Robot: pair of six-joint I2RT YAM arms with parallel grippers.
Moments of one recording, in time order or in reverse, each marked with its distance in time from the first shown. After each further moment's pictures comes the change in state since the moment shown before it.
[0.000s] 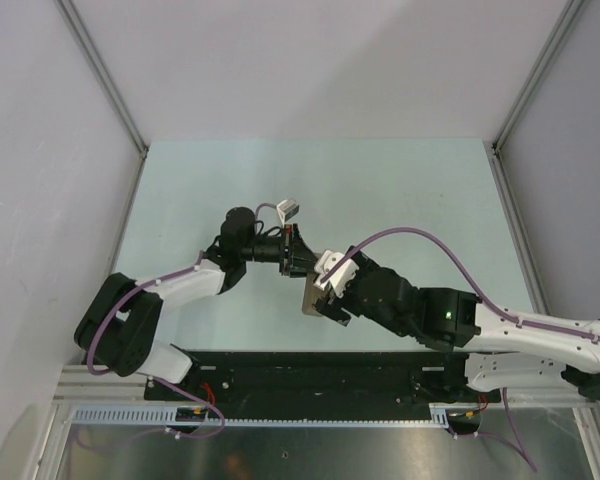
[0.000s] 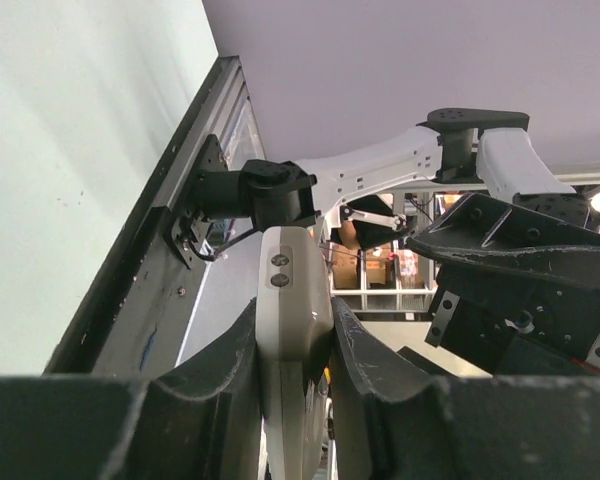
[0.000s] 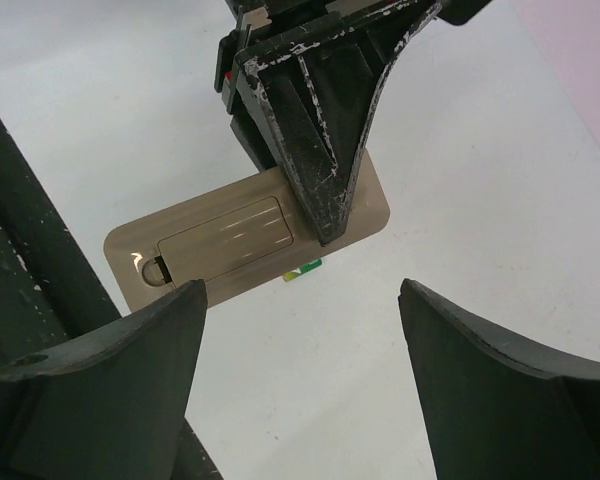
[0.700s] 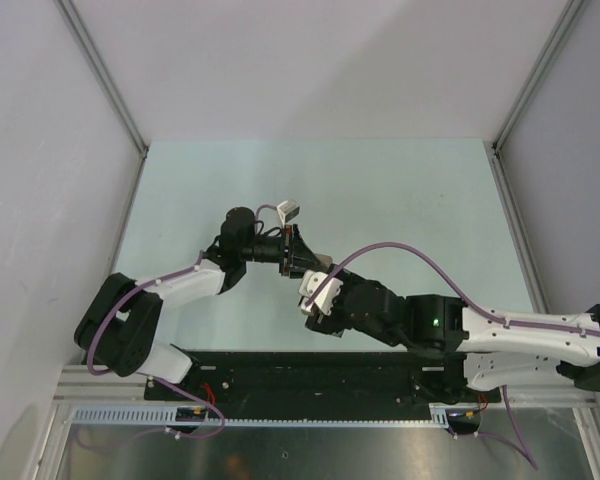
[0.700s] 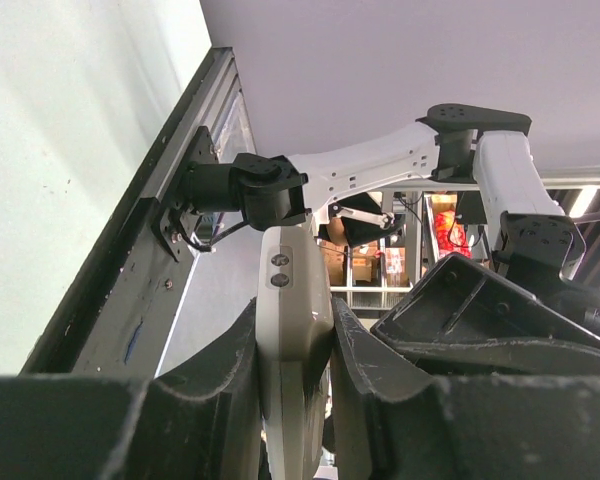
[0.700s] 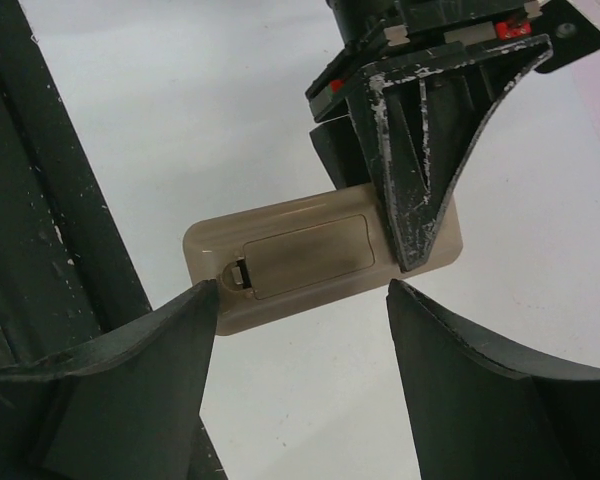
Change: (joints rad) left arm 0.000 0.005 0.000 -0.002 0.018 -0.048; right arm 0.083 0.053 0.000 0.018 -0.022 -0.060
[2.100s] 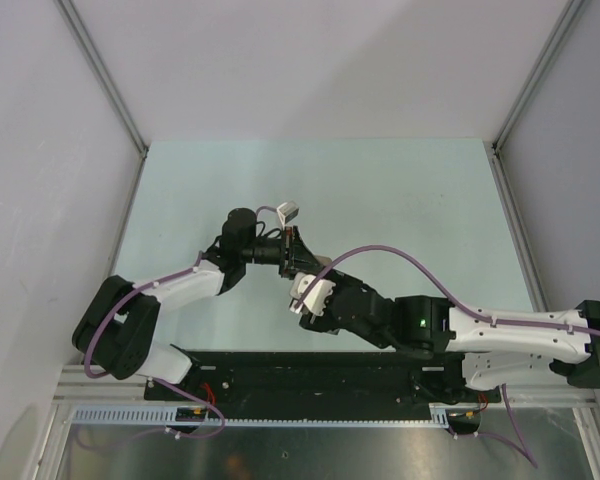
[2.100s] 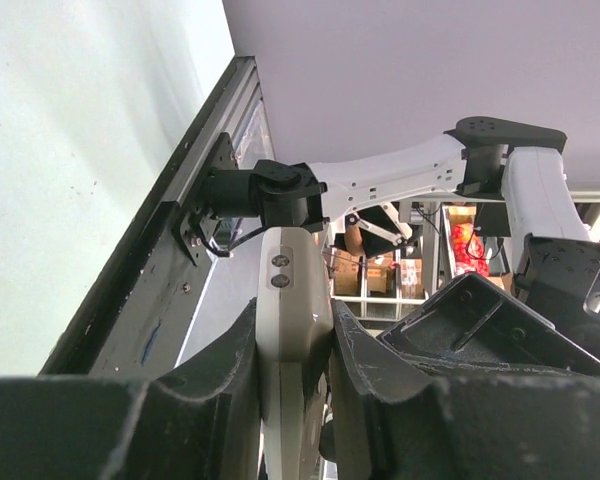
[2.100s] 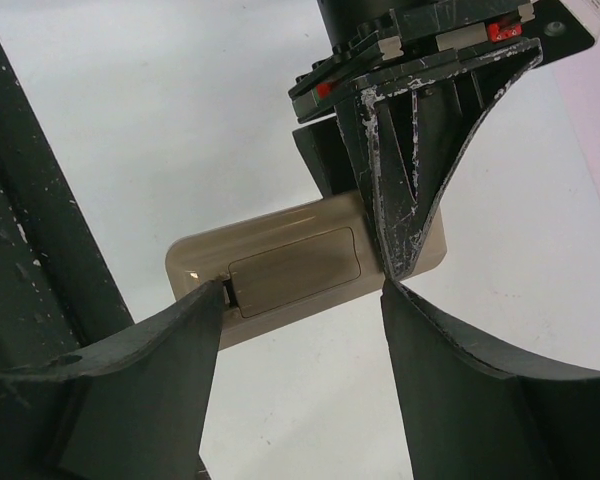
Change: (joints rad) left arm -0.012 -0.018 0.000 -0.081 -0.035 0.058; right arm 0.009 0.062 0.011 0.006 0.059 -0.023
